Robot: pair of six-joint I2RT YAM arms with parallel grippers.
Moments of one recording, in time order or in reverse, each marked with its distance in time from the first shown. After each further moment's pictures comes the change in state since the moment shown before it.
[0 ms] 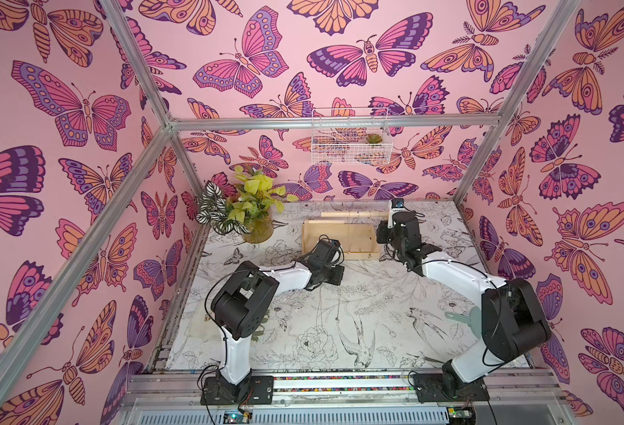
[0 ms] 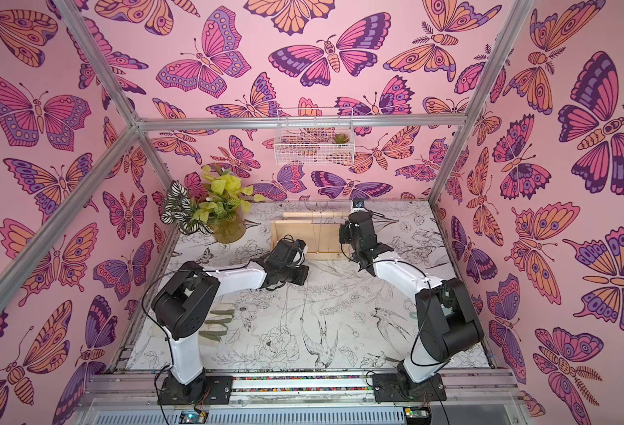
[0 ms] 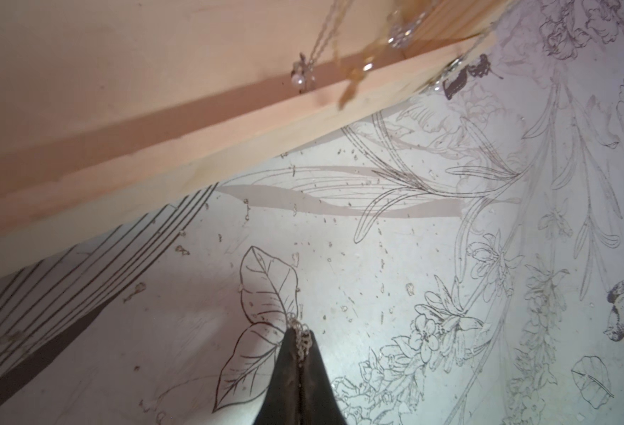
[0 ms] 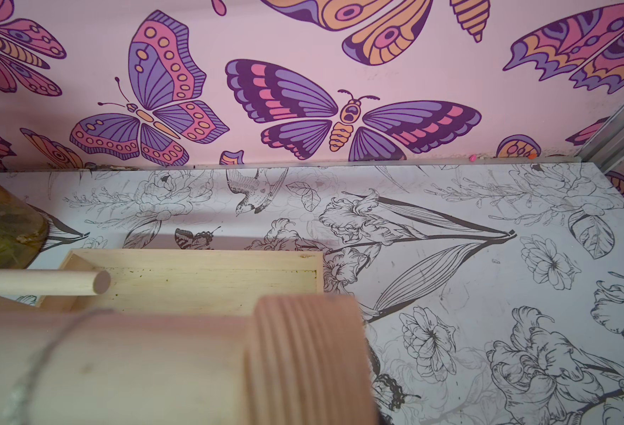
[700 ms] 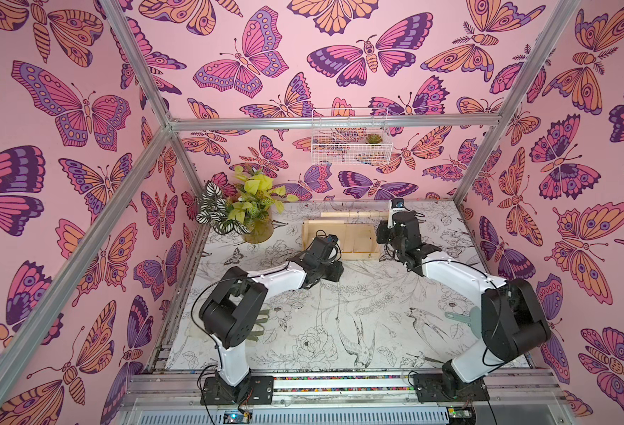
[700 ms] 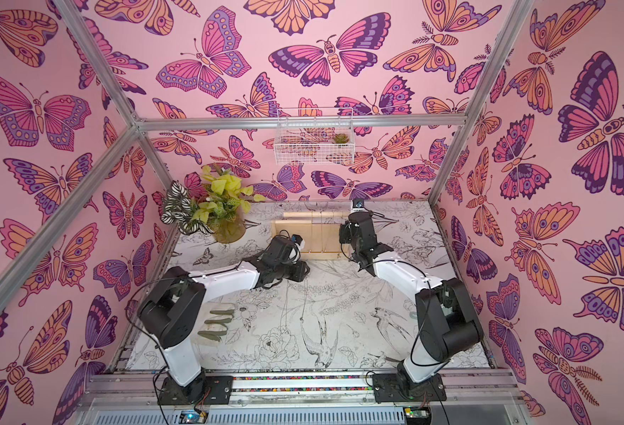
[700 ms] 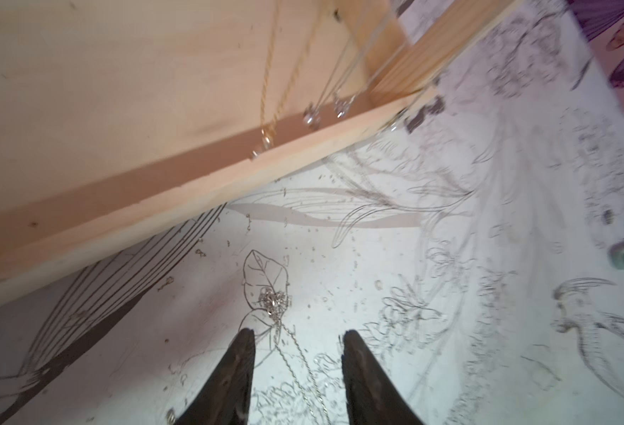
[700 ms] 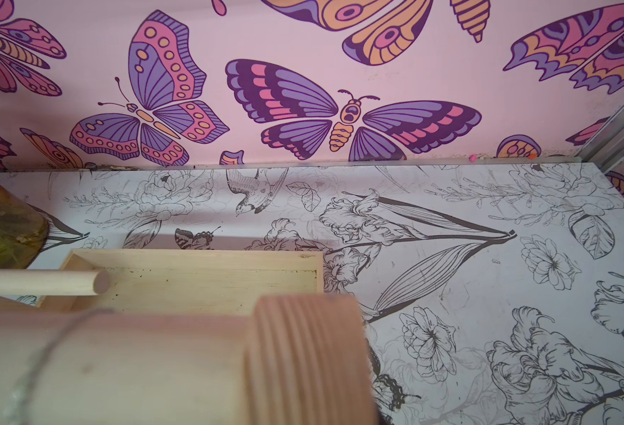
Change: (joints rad) left arm 0.006 -0.168 -0.043 -0.009 0.000 -0.005; right arm 0.000 0.002 0.001 0.000 0.000 0.000
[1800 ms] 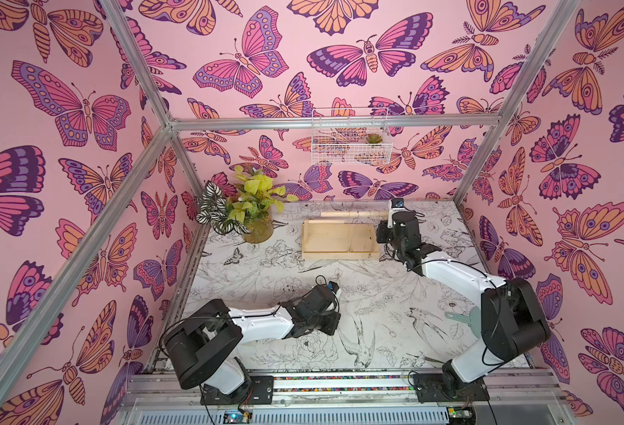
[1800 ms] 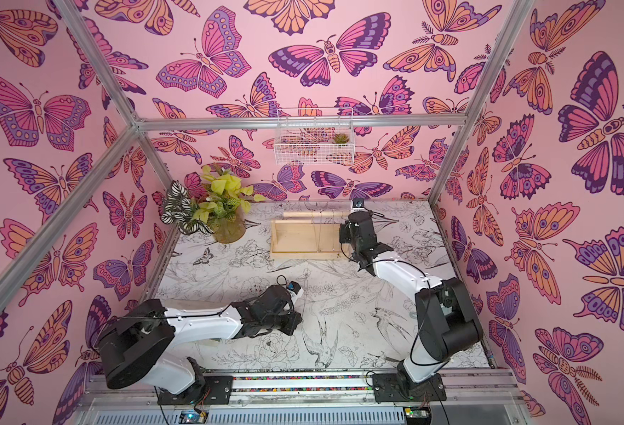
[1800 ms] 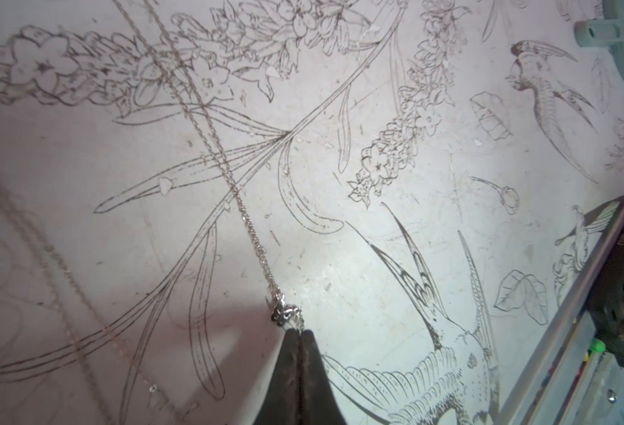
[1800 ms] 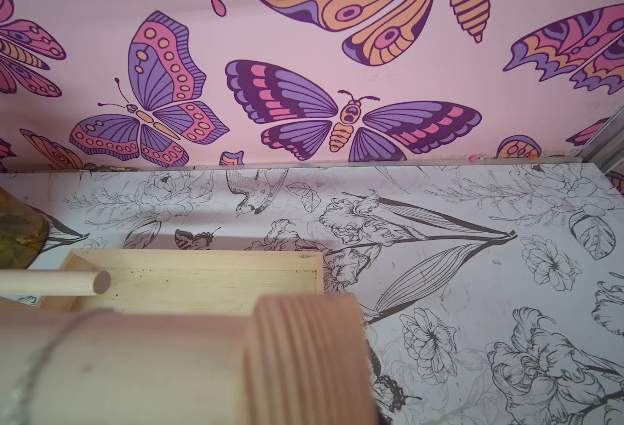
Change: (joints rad) left arm -0.264 -0.230 -0.467 0.092 -0.016 -0.147; right arm 0.000 0.002 0.002 0.002 0.000 0.001
